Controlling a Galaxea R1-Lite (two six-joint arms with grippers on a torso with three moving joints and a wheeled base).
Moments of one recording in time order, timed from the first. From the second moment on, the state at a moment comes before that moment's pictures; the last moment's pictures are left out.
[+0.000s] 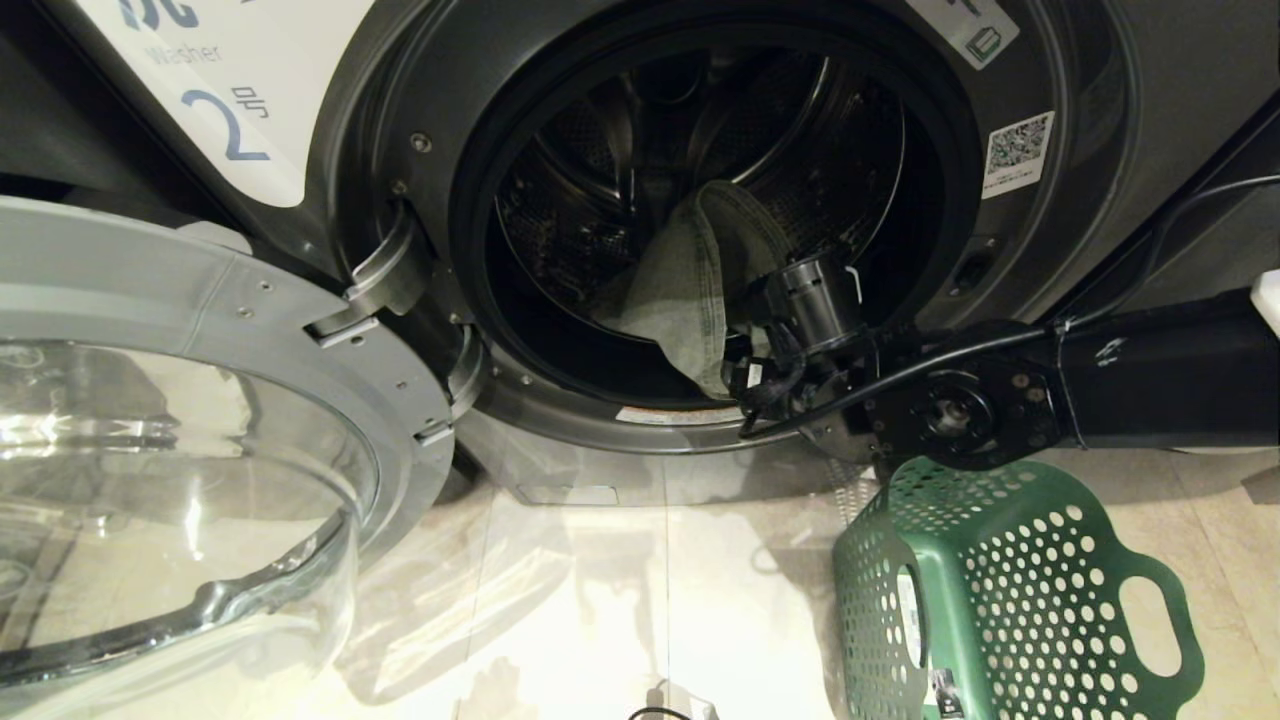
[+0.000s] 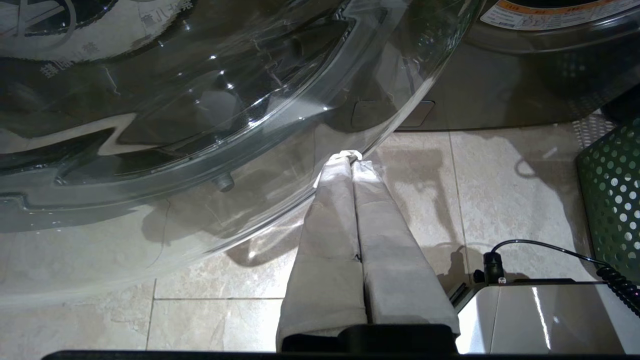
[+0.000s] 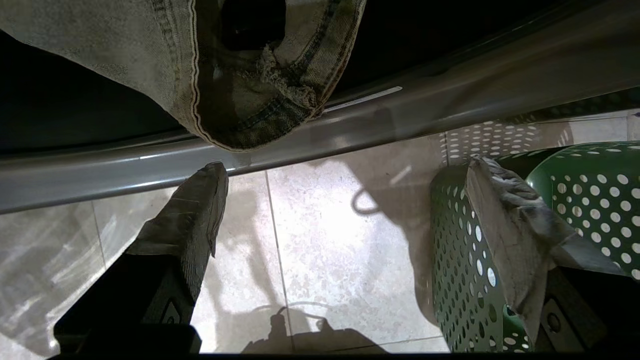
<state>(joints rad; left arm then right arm) -0.01 0.00 0.00 0.00 0.00 0.00 0.66 2.01 -1.51 0.04 -0.67 0.49</state>
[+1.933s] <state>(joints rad) -0.01 0.00 0.00 0.00 0.00 0.00 0.57 2.30 -1.93 0.02 -0.51 0.12</state>
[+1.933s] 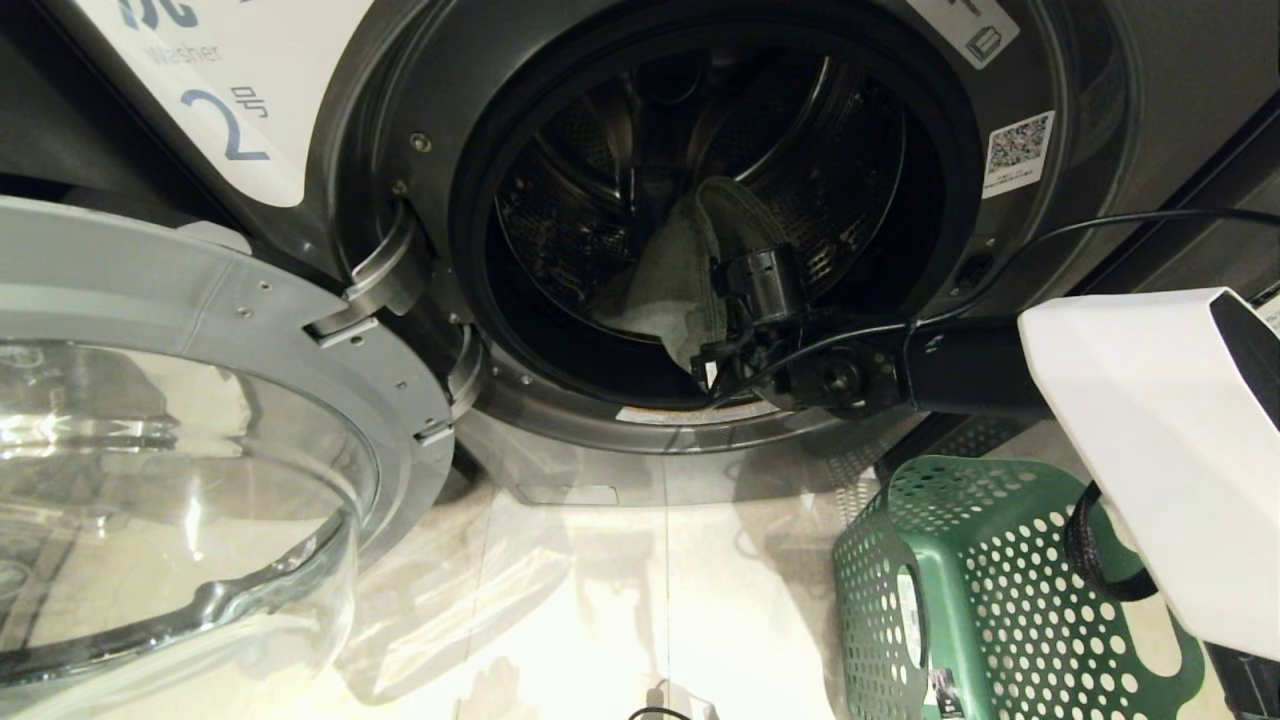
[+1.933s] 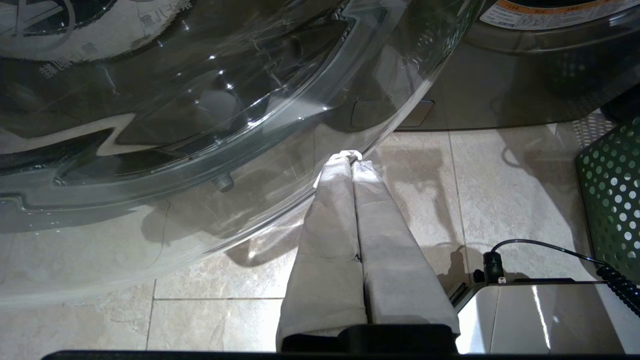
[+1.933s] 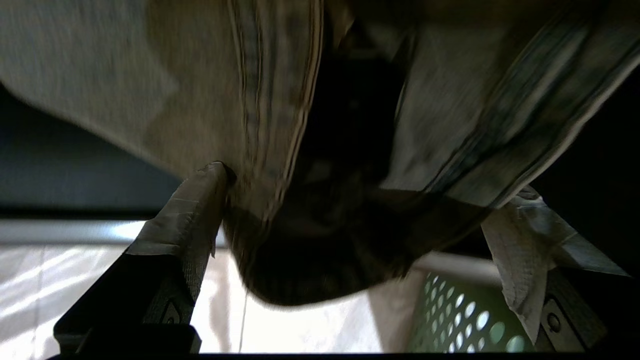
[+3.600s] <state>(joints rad) -0.01 0.00 0.00 0.00 0.00 0.00 0.67 2.13 -1.66 -0.04 -0.57 -0.17</state>
